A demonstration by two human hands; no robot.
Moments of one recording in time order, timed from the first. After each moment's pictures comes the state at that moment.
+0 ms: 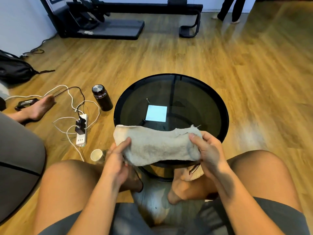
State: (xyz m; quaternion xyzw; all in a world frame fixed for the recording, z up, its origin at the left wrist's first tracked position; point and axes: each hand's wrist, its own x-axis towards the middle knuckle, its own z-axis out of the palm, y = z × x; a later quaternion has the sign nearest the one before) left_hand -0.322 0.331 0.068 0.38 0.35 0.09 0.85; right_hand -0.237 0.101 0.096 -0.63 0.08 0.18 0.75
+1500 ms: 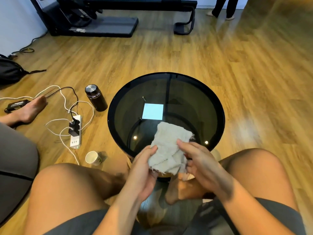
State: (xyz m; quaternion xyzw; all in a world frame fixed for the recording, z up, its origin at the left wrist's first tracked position) left_hand -0.316 0.253 0.090 0.43 0.27 -0.04 0.86; right_hand -0.255 0.108 0.116 -0.65 0.12 0.33 0.67
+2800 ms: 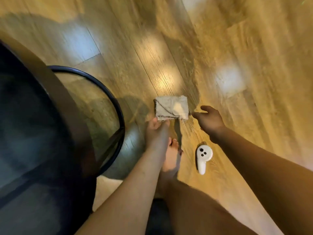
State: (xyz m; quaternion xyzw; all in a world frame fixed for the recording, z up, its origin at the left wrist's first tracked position) left_hand -0.069 -0.074 -0.123 0.57 0.45 -0.38 0.57; right_hand -0.088 -0.240 -0.195 -0.71 0.49 0.27 0.44
